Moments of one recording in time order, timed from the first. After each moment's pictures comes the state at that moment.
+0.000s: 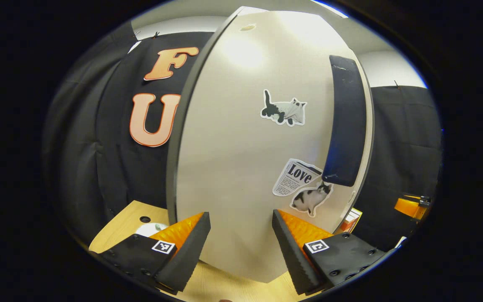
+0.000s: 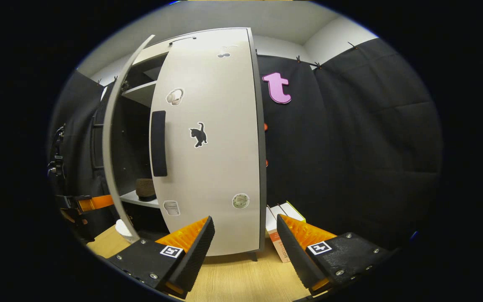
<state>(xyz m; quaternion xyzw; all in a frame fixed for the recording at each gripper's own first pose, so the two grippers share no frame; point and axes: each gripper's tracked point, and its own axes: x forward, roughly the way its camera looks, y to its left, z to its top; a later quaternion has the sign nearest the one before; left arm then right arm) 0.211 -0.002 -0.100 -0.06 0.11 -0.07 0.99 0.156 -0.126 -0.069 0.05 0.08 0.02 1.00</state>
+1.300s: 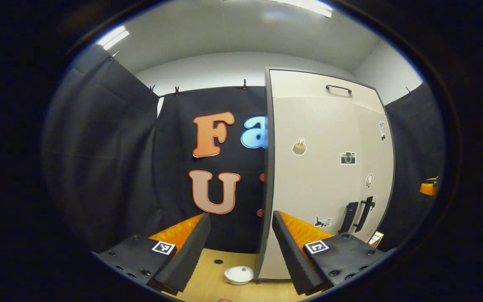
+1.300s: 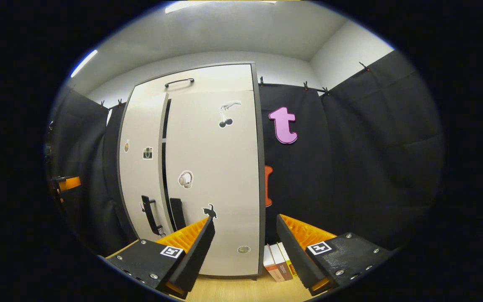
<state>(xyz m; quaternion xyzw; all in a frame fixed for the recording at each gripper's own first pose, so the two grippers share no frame) 0.084 0.169 0.193 0.05 -0.02 0.08 1.00 0.132 -0.152 0.152 0.04 0.00 0.05 1.00</state>
